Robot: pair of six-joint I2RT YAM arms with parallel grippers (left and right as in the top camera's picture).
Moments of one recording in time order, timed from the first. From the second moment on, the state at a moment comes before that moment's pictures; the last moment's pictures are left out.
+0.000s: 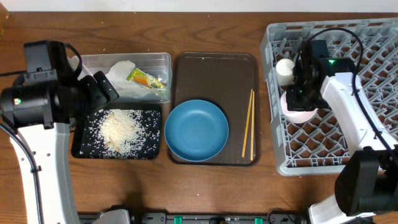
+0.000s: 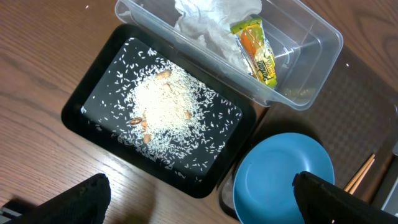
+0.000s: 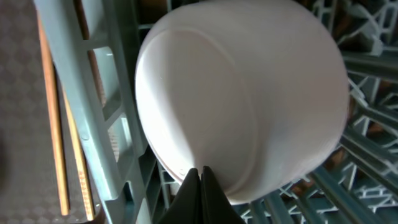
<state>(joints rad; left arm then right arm) 0.17 1.35 1.62 -1.42 0.04 -0.43 0.07 1.73 1.39 -1.14 0.07 0.12</state>
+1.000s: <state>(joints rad) 0.17 1.35 1.62 -1.42 0.04 -0.43 0.02 1.73 1.51 -1.26 0.03 0.06</state>
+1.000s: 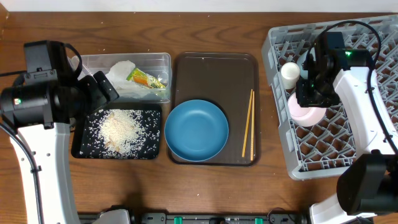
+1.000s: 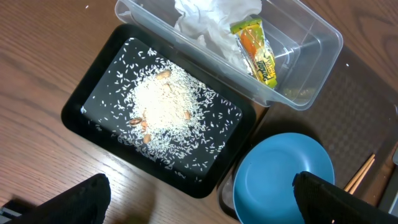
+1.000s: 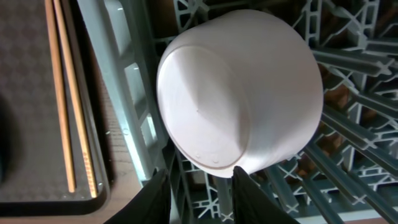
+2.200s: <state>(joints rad) 0.17 1.35 1.62 -1.42 0.04 -0.43 -0.16 1.73 1.46 -1.24 -0.27 -0.02</state>
